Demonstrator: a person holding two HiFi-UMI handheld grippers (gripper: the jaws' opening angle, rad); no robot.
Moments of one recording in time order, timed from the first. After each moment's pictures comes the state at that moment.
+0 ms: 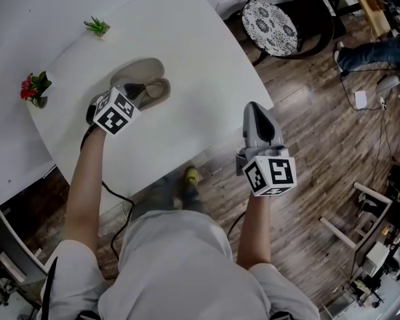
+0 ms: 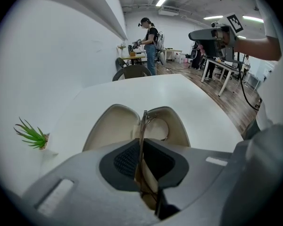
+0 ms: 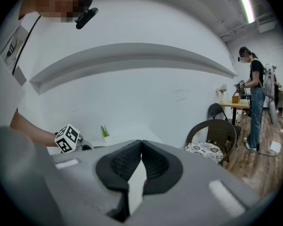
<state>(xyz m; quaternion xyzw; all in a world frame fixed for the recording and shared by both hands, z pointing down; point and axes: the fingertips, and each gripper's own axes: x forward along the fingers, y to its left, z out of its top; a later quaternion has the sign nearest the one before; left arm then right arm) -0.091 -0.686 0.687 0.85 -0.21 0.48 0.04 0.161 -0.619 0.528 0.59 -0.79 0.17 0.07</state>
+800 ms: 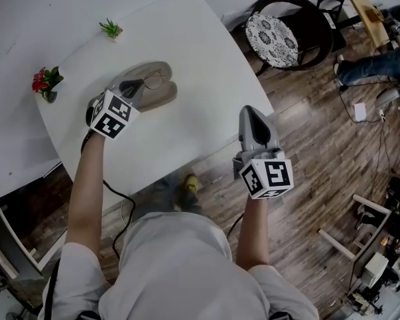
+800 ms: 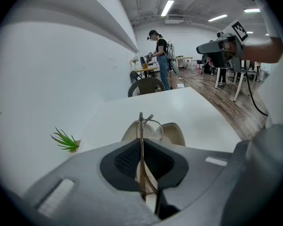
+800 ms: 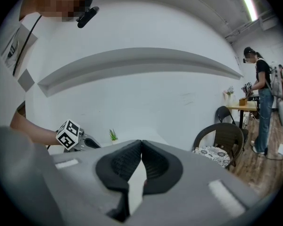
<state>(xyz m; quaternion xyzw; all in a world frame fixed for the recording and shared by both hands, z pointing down) -0.114 -0.693 0.622 0.85 -0.30 0.43 0.00 0.134 -0.606 0.505 0.57 -0.81 0.15 0.05</state>
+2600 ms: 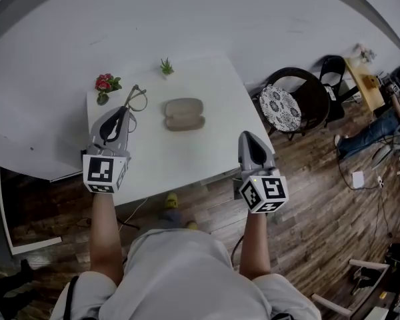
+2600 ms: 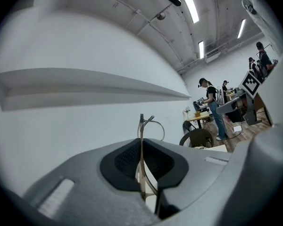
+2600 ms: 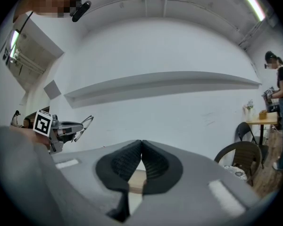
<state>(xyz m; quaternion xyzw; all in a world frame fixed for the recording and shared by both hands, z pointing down) -0.235 -0.504 0.348 0.77 -0.62 0.10 -0.13 0.066 -0.519 0.389 0.49 -0.87 0.07 -0.01</state>
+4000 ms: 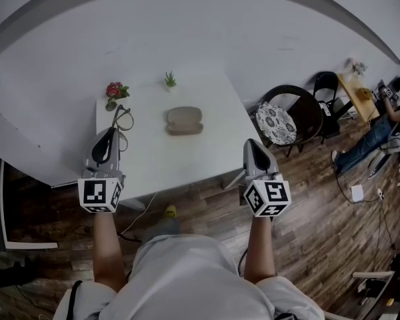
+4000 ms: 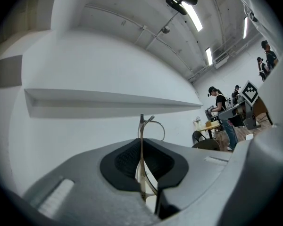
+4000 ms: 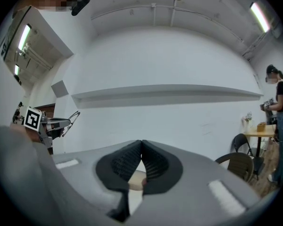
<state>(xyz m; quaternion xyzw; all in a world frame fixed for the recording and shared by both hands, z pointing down) -0.243 -0.381 0.317 0.72 -0.67 0.03 -0.15 0.100 -0.452 0.360 0.49 -0.87 0.02 -0.01</state>
